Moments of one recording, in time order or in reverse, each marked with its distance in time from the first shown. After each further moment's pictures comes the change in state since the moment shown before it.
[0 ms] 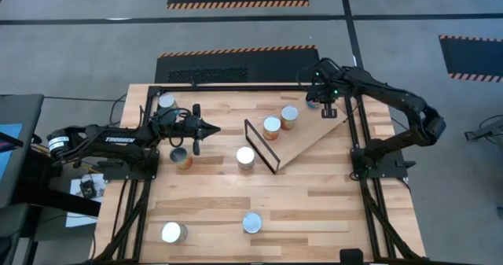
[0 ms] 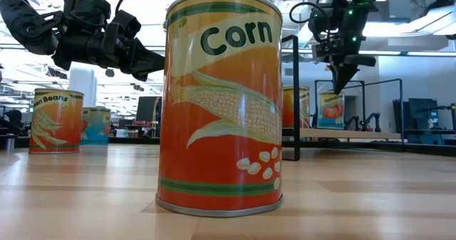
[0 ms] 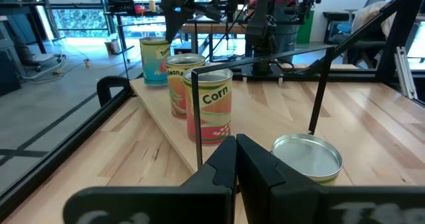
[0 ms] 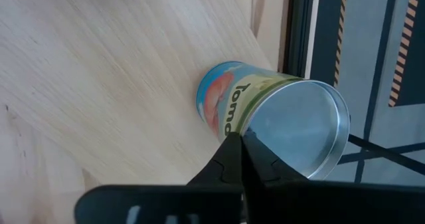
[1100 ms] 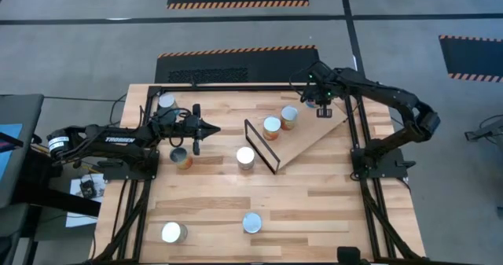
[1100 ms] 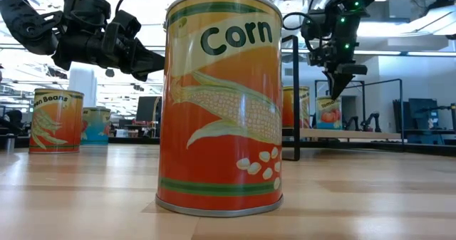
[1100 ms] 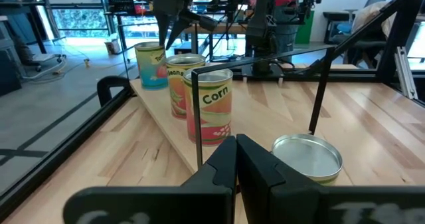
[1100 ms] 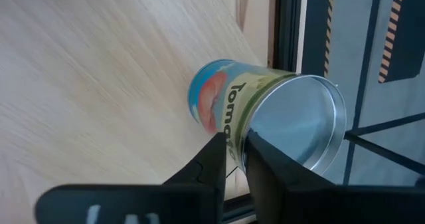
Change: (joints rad) left arm 0.000 0.000 0.000 0.000 -0.001 0.000; right arm 0.030 0.072 0.002 0.023 0.091 0.089
